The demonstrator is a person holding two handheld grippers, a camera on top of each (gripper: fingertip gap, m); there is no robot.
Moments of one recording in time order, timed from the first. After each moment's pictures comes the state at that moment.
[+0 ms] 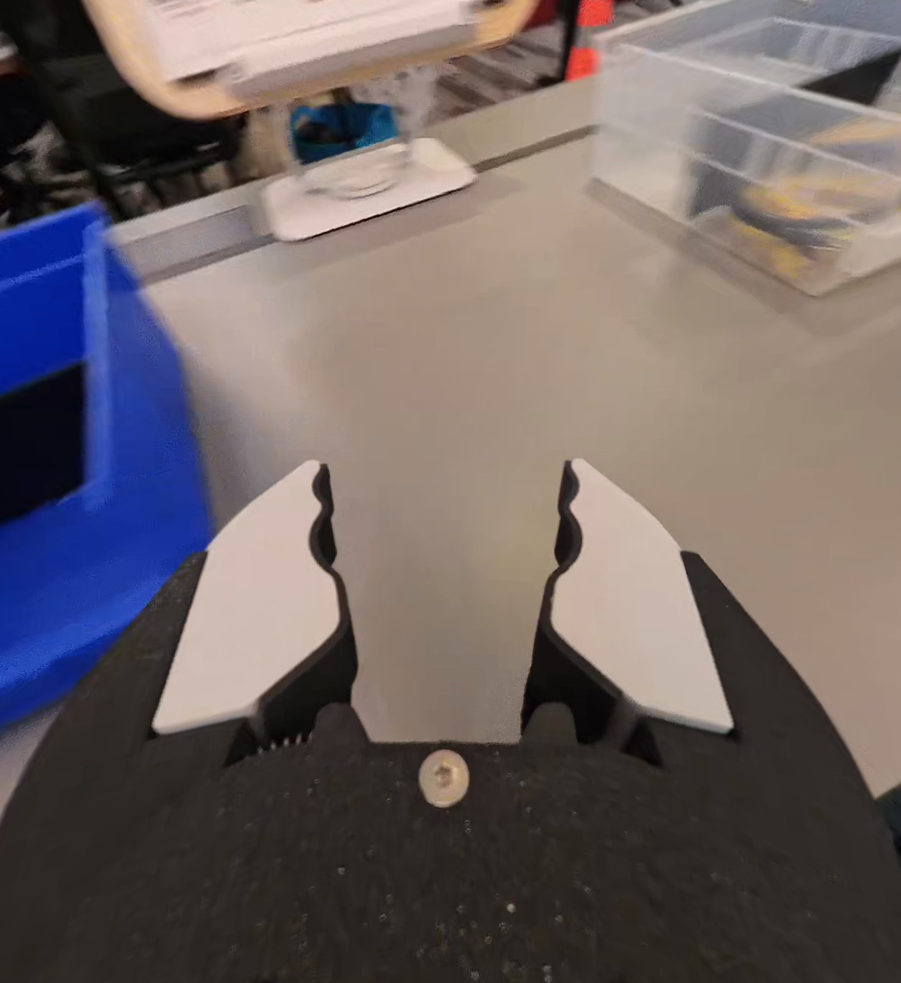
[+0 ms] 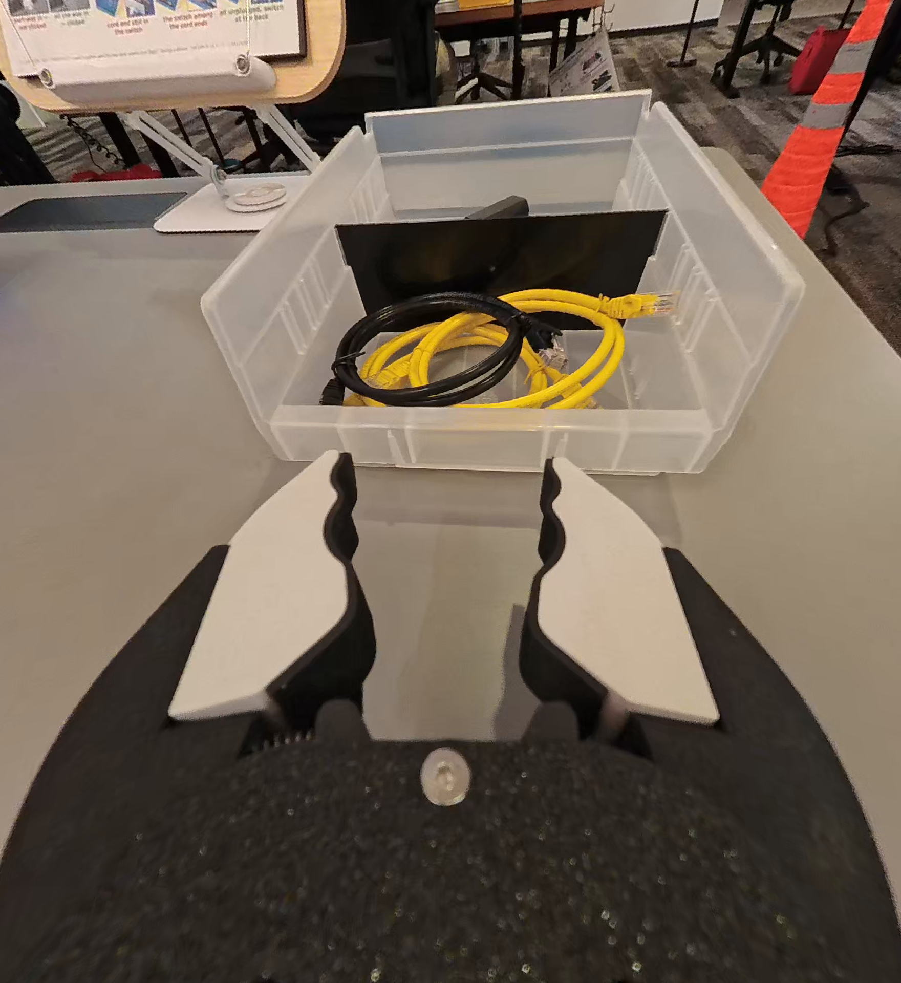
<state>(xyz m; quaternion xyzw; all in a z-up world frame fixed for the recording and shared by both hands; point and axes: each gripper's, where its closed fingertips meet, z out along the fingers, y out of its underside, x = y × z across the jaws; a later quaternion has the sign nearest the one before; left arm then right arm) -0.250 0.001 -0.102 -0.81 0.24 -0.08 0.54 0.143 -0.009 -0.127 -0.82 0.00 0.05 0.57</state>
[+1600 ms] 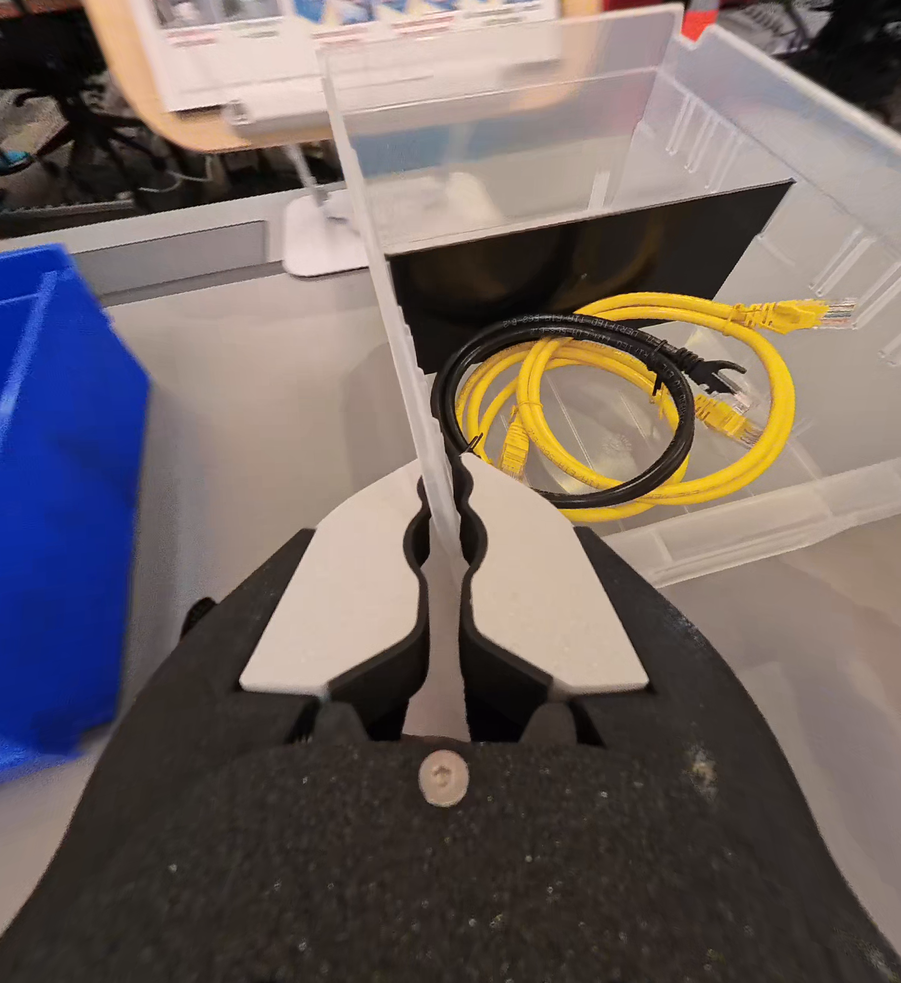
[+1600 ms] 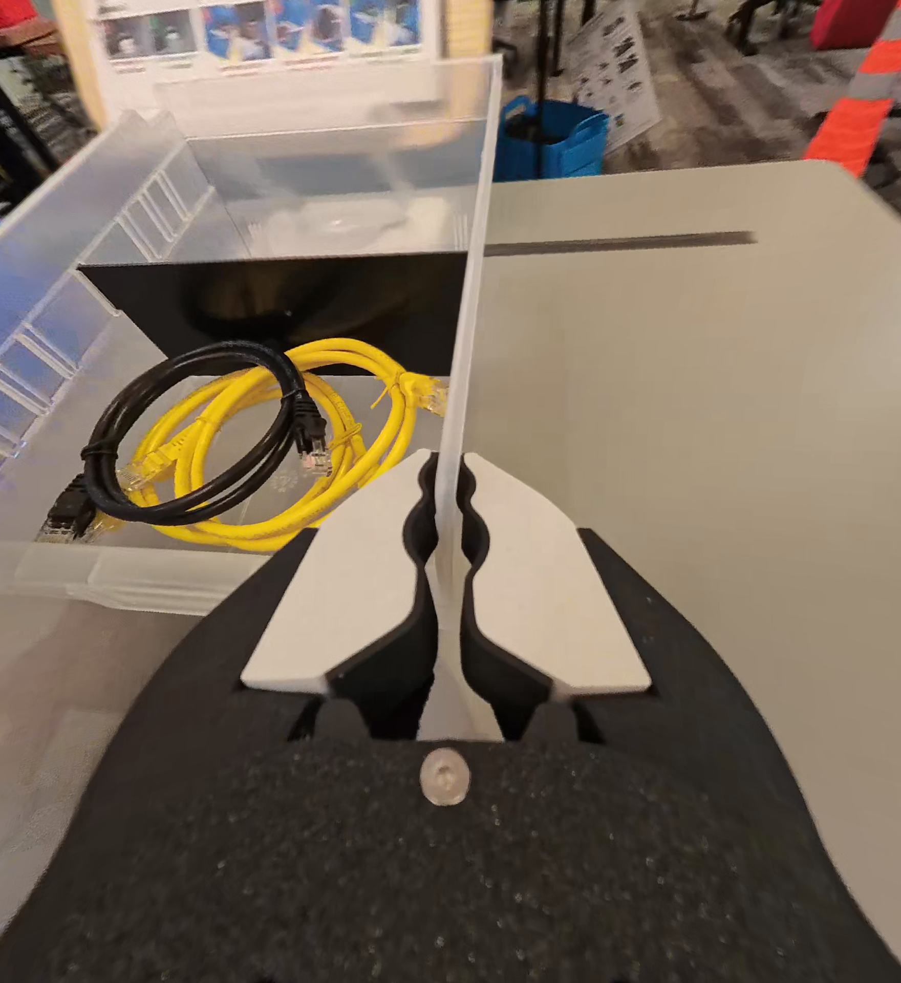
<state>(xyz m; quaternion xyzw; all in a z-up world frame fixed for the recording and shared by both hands) -0.180 0.068 -0.080 -0.83 0.15 -0.06 0.53 0.016 0.049 -0.084 -0.83 0.01 0.05 0.55</state>
